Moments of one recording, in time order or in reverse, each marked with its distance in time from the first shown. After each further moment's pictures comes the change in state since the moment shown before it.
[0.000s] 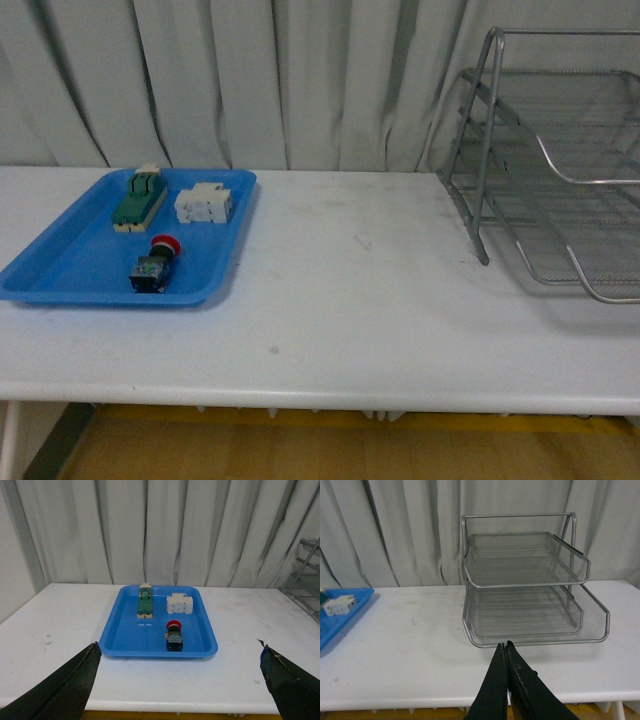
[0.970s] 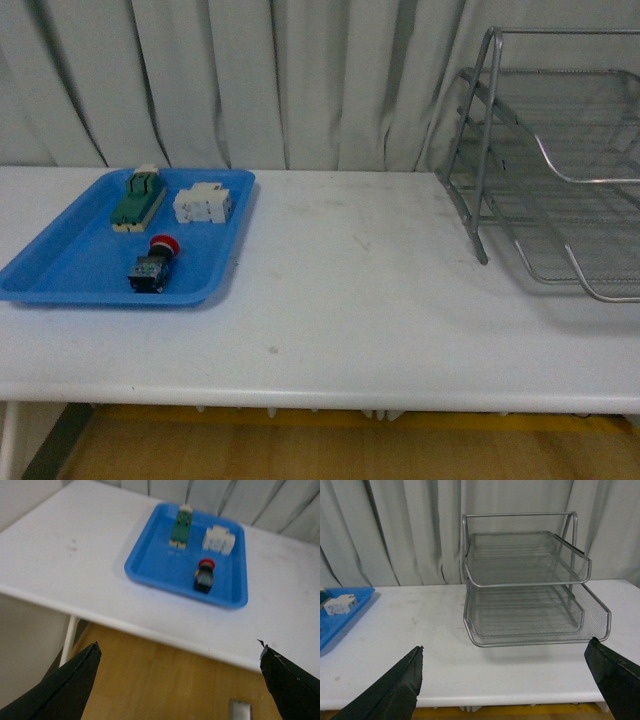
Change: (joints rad) left arm 0.016 0.417 0.245 -0.228 -0.130 -0.211; right arm 0.000 0.000 0.000 0.000 0.000 0.000
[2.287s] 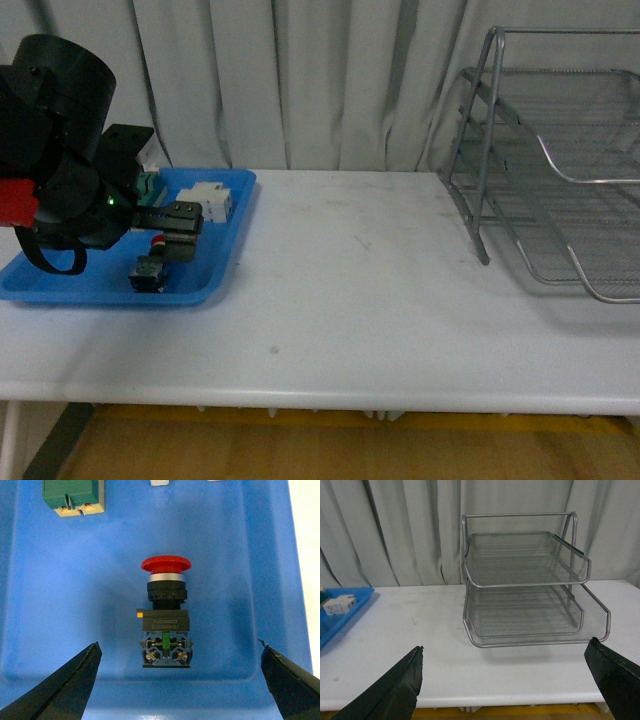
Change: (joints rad) left arm -0.118 1.727 1.065 0.192 0.017 0.212; right arm 0.000 0.000 0.000 0.000 0.000 0.000
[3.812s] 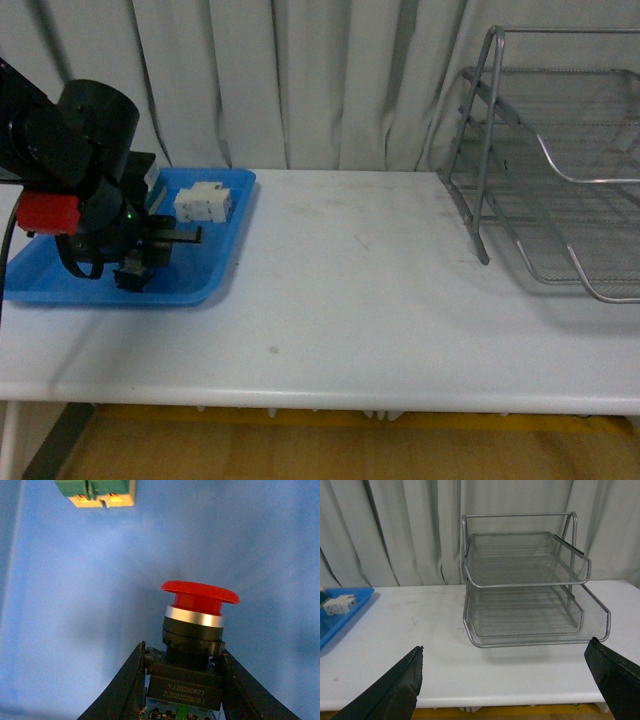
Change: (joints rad) left arm 0.032 0.182 0.206 -0.079 -0.068 -0.053; right arm 0.000 0.000 0.000 0.000 0.000 0.000
